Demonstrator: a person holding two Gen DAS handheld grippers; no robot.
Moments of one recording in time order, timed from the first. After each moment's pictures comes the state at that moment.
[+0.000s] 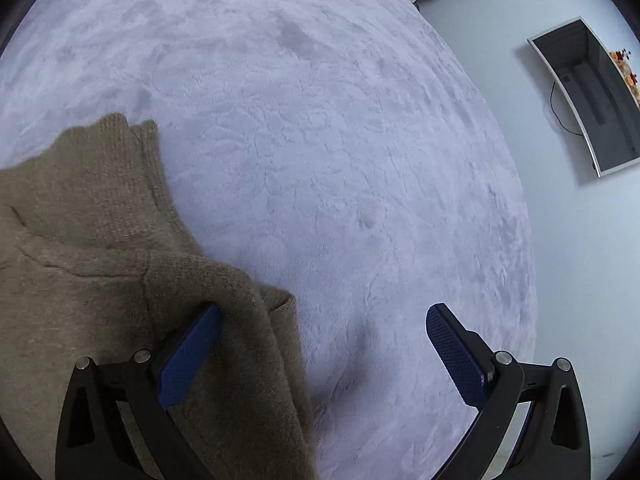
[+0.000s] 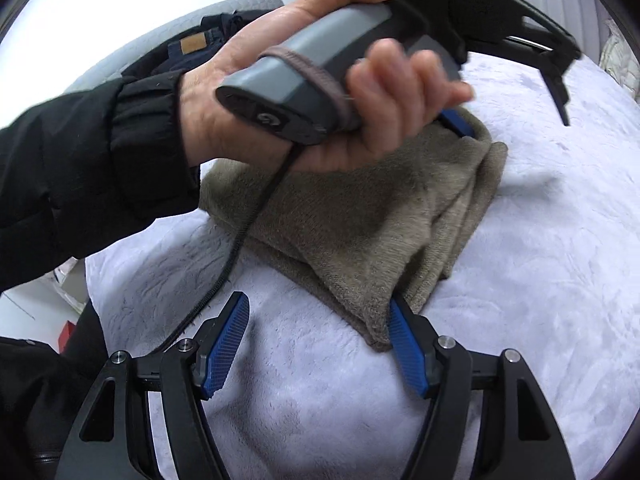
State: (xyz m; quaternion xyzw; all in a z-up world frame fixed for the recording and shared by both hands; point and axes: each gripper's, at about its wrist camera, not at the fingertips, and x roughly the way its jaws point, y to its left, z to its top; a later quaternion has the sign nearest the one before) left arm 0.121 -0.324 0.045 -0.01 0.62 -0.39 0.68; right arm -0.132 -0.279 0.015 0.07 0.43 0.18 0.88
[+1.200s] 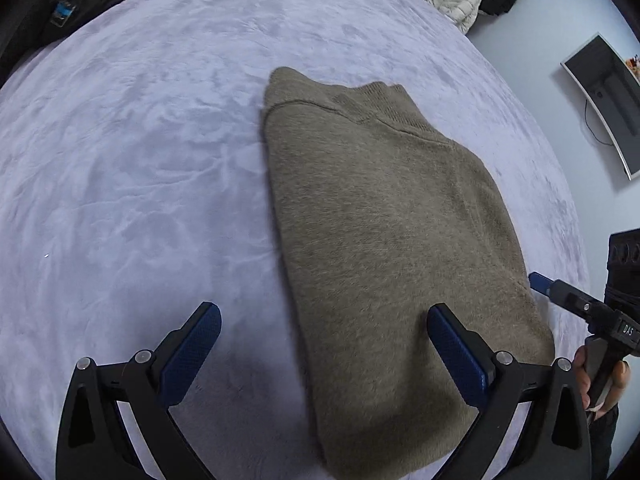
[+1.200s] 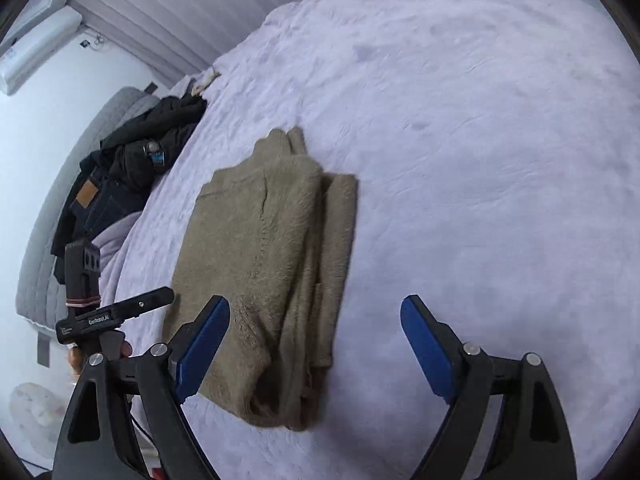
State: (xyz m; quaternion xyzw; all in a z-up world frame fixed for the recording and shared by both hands) left arm 0.106 -0.103 0.024 0.01 0.59 -0.31 0.75; right arm -0.052 -0.387 0.042 0.31 0.46 0.01 0.83
